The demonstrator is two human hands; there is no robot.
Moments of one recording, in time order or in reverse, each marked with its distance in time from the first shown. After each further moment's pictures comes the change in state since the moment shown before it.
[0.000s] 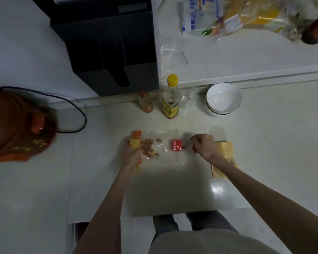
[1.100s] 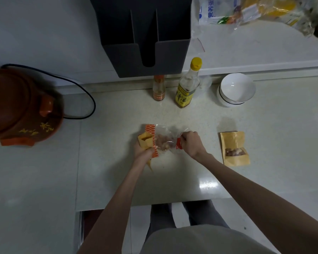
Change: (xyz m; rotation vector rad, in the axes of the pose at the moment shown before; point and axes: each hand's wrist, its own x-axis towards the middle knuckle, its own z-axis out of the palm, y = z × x) left_hand -0.015 -0.044 -0.020 -0.090 -0.135 0.022; right_hand -0.023 -0.053 0.083 -0.136 -0.010 -0.119
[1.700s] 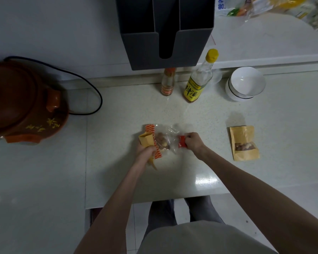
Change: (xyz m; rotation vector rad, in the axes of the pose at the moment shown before) left_hand 0.013 -0.032 -0.032 -0.080 -0.058 -0.201; right_hand 0.008 -0.008 0.052 0.597 -0.101 0.508
